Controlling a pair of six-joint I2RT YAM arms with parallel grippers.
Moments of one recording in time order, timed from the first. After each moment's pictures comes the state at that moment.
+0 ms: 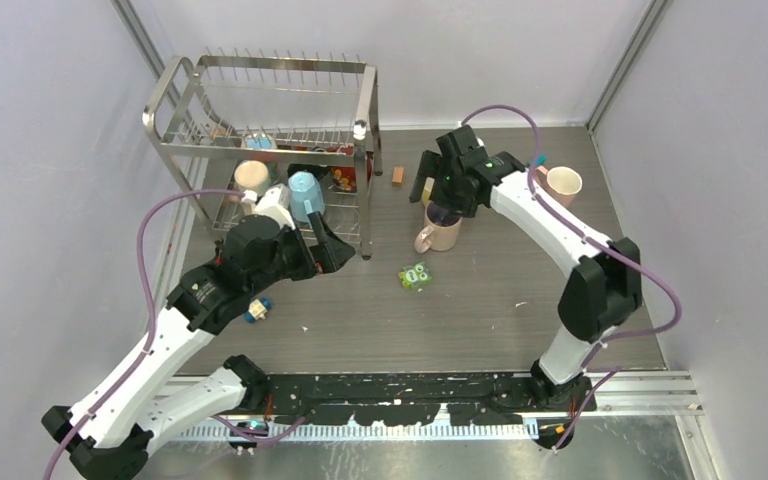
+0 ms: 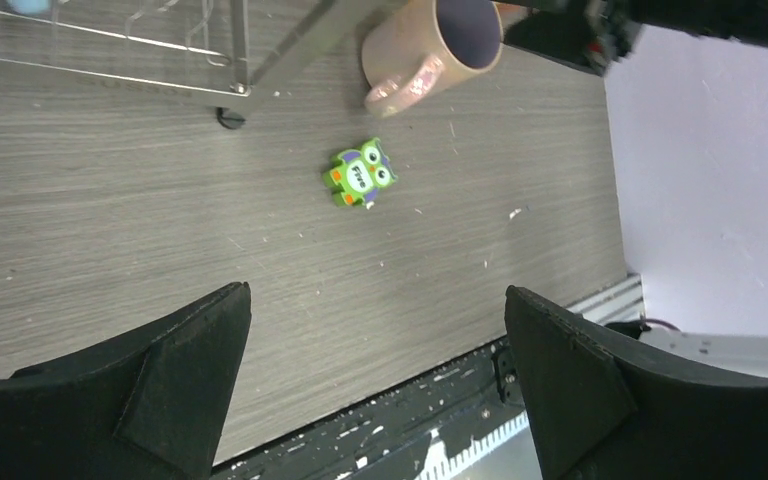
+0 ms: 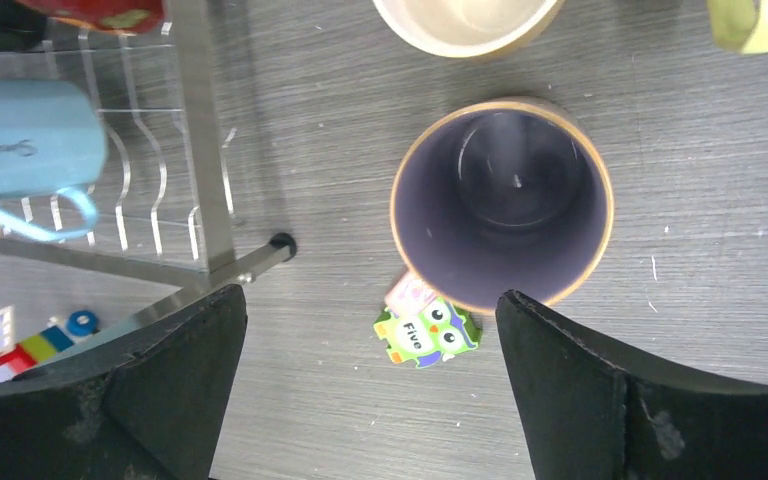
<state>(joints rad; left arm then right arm) -0.67 0.83 1.01 -0.67 -0.04 -0.76 0.51 1.73 1.55 -0.77 0.07 0.71</state>
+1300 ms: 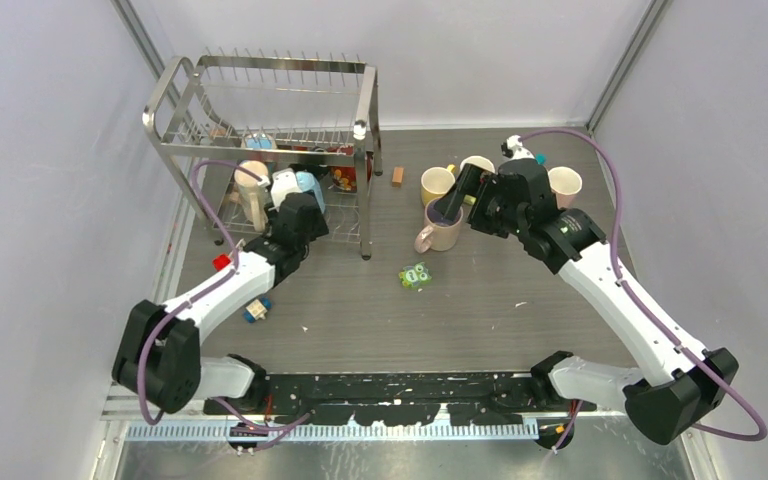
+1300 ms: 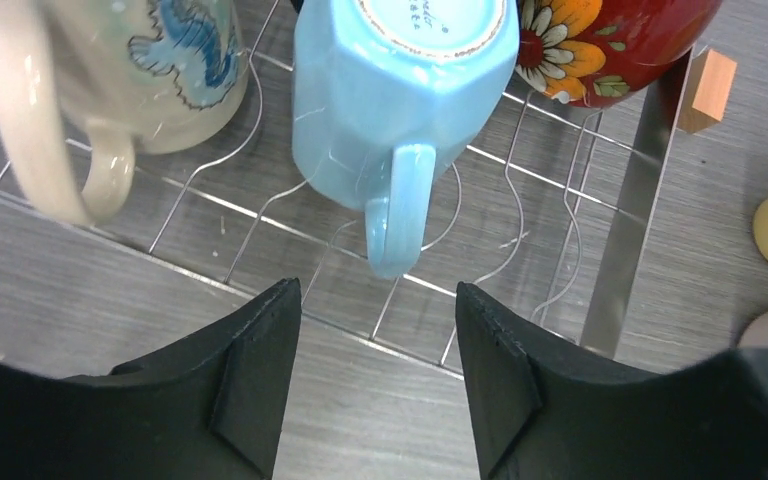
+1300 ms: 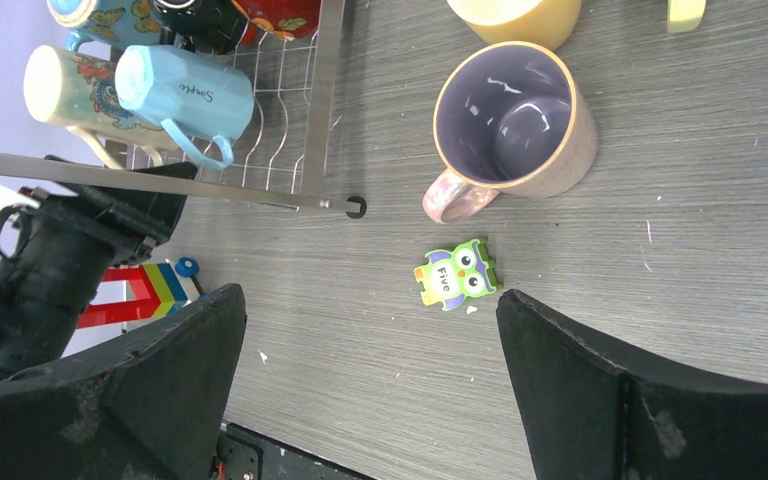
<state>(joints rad) -0.47 1.28 0.79 -0.10 -0.53 -0.54 0.51 1.14 1.20 -0.62 0.04 0.71</state>
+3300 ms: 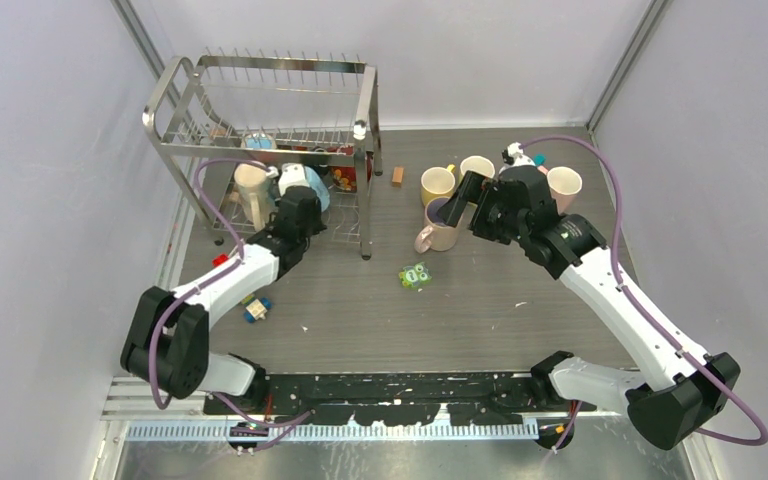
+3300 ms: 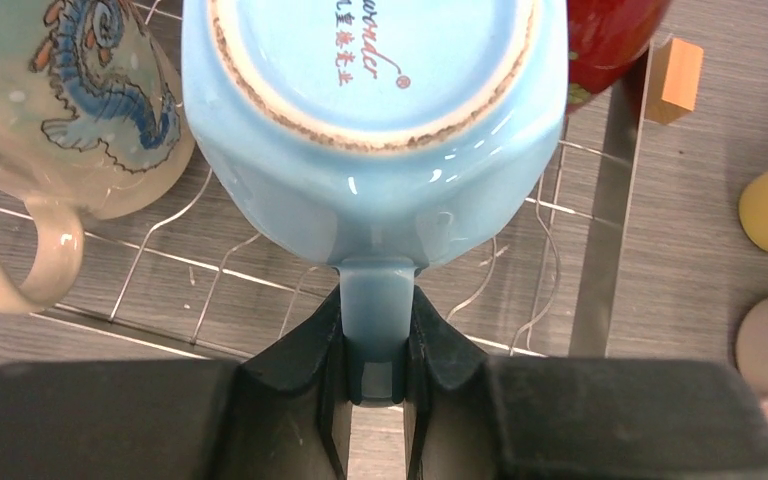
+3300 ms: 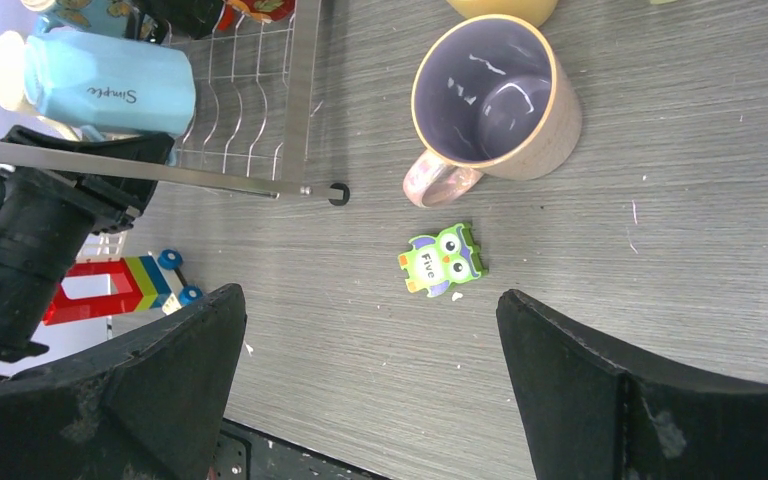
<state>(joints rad) -0.43 1.39 0.83 0.03 -0.43 -0.42 0.51 1.11 1.15 -0.63 0.04 0.71</state>
